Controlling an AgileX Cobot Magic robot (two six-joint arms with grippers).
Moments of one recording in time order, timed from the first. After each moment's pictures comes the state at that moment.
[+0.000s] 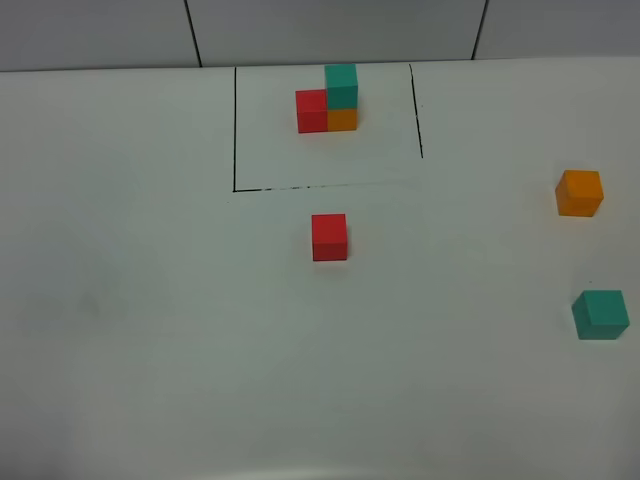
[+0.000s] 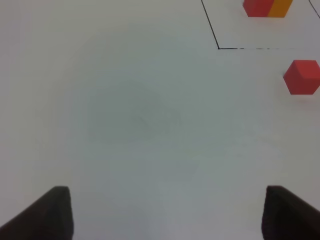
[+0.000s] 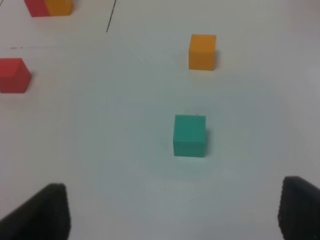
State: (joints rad) left arm -0.07 0.00 -0.50 -0.05 1.04 -0.01; right arm 0.05 -0.01 -0.50 0.03 1.07 0.02
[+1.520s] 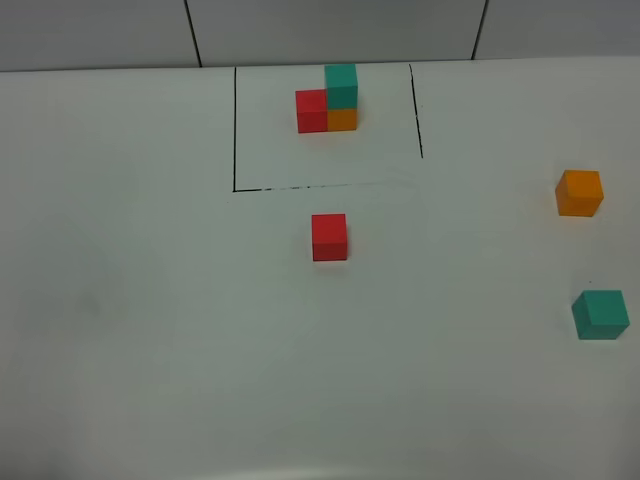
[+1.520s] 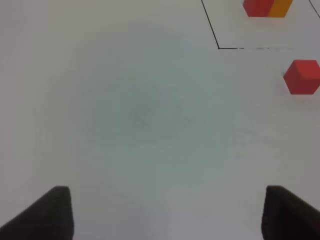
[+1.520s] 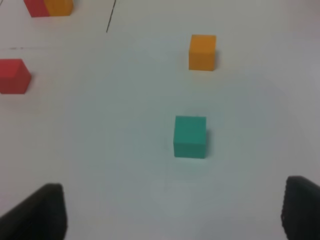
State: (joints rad) left arm -0.07 0.00 -0.50 -0.05 1.04 -0.01; right arm 0.05 0.05 -0.51 0.03 1.04 0.02
